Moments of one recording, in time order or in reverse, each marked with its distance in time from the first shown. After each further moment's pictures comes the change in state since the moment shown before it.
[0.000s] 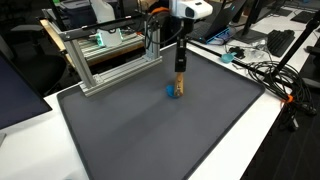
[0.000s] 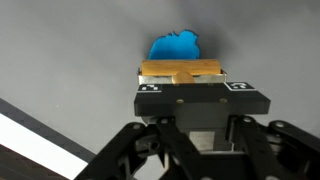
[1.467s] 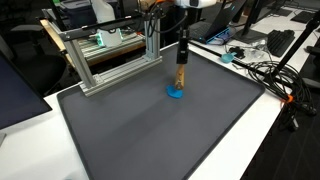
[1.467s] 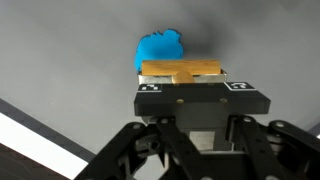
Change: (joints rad) arm 0.045 -0.054 -0.003 -0.015 -0.028 -0.056 0.083
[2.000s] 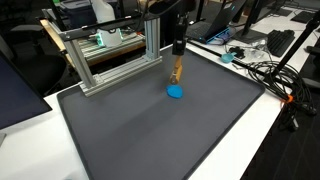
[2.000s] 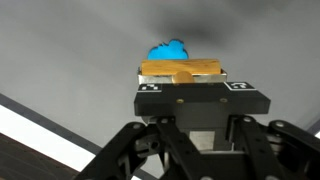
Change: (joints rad) arm 0.020 -0.073 -0.018 -0.001 -0.070 -0.075 0.161
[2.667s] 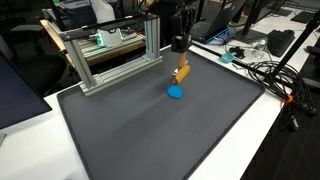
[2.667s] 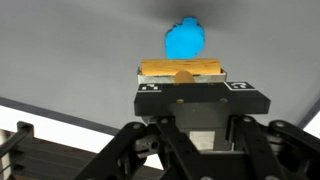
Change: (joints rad) arm -0.010 0.007 -0.041 0.076 0.042 0.002 0.190
